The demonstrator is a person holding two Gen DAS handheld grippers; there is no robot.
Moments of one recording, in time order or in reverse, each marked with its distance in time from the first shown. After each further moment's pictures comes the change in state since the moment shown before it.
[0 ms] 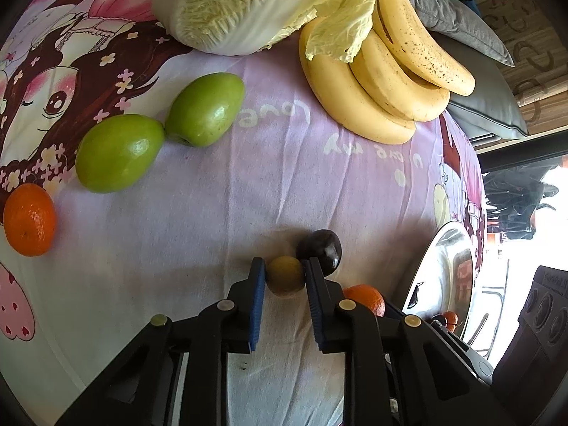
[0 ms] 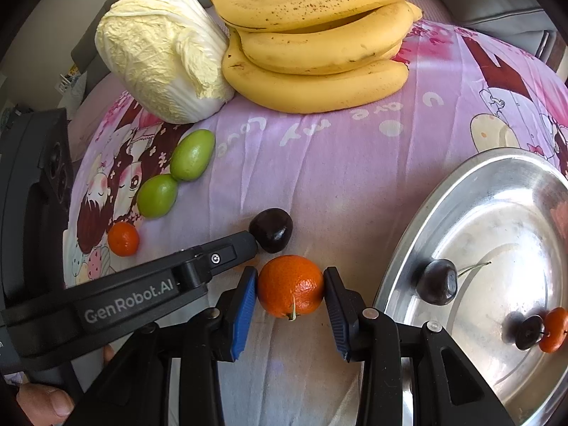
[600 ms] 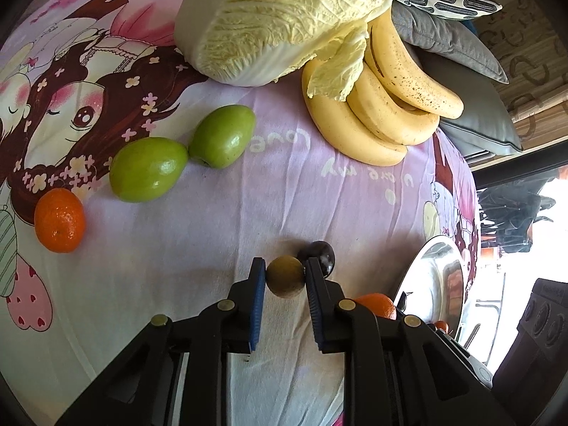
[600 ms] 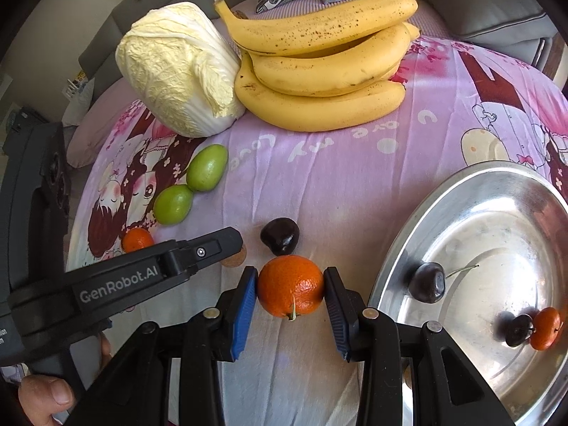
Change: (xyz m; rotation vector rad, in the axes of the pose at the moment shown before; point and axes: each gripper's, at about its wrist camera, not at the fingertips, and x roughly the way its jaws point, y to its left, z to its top) left arm -0.050 0.030 -0.006 -0.015 -0.073 -0.006; right arm -0.023 0.002 0.000 -0.007 -0.048 0.022
